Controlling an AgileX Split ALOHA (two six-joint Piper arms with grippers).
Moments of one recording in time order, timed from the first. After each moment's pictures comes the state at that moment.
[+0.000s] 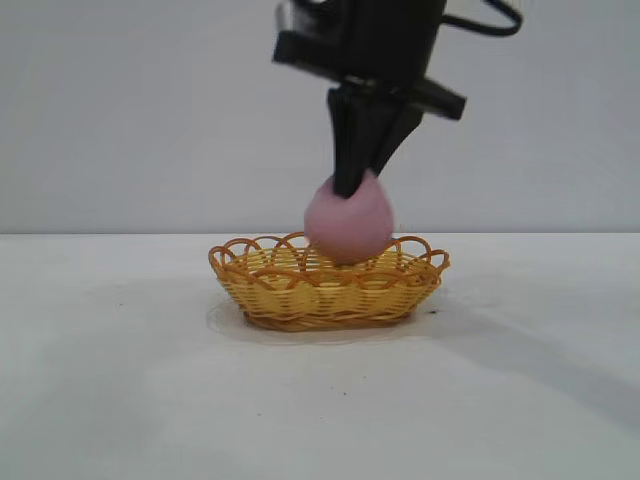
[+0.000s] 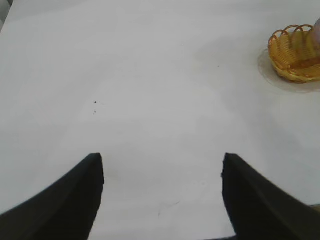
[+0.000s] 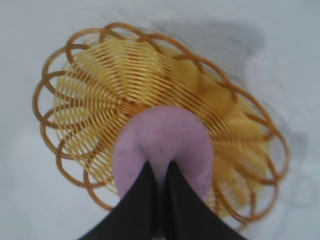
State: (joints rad) left arm -0.04 -0.02 -0.48 -0.04 1.12 0.04; right arm 0.57 2.12 -1.68 0.26 1.08 -0.22
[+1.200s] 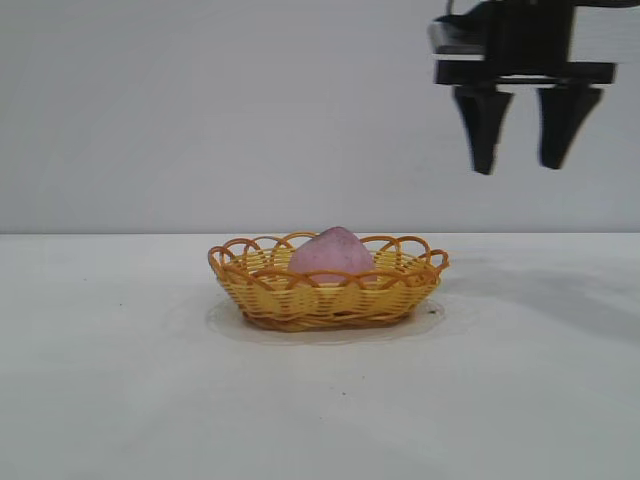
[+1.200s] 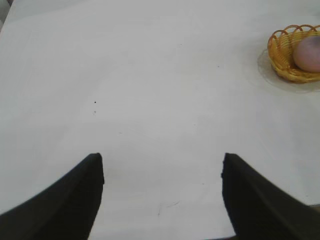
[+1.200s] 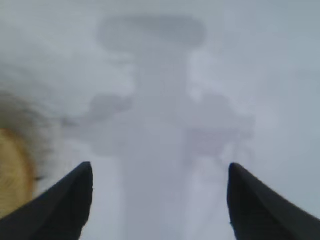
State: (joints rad) left arm -0.04 -0.02 -0.48 -0.04 1.12 0.04; right arm 0.26 2.10 -1.78 -0.04 1.18 -0.03
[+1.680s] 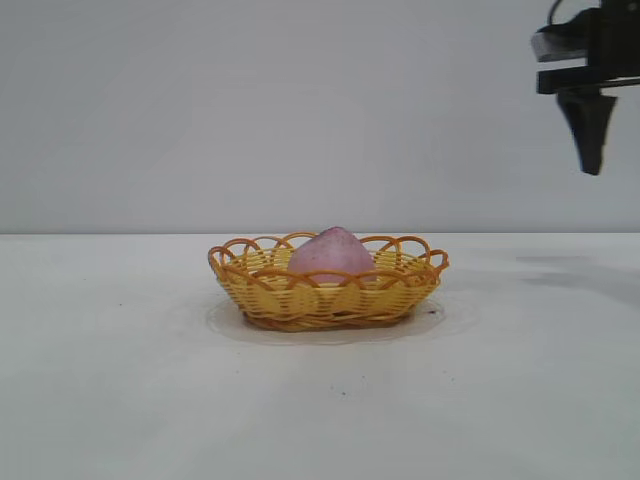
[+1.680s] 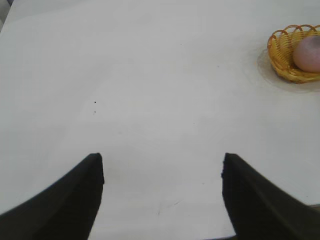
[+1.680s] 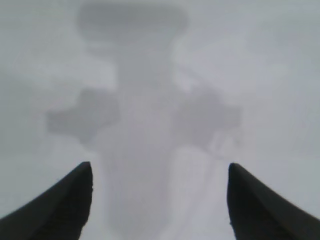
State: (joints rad) left arm -0.04 -0.02 -0.48 -0.04 1.12 0.04; right arm 0.06 2.10 -1.79 -0.08 1.22 0.00
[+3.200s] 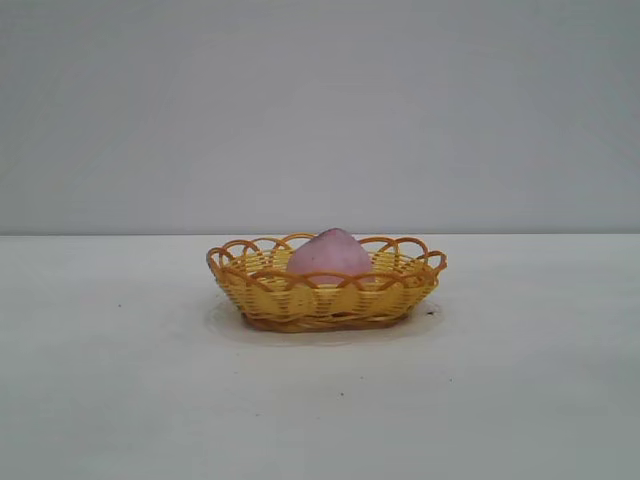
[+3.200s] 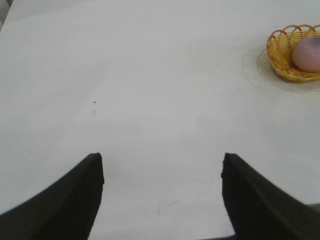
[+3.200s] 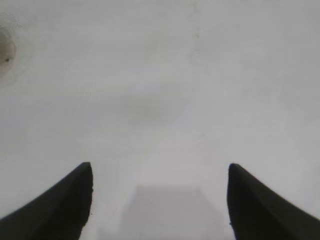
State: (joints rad) left arm -0.04 -0.02 -0.48 -0.04 1.12 0.03; right arm 0.02 0.43 -0.50 0.01 0.97 0.02
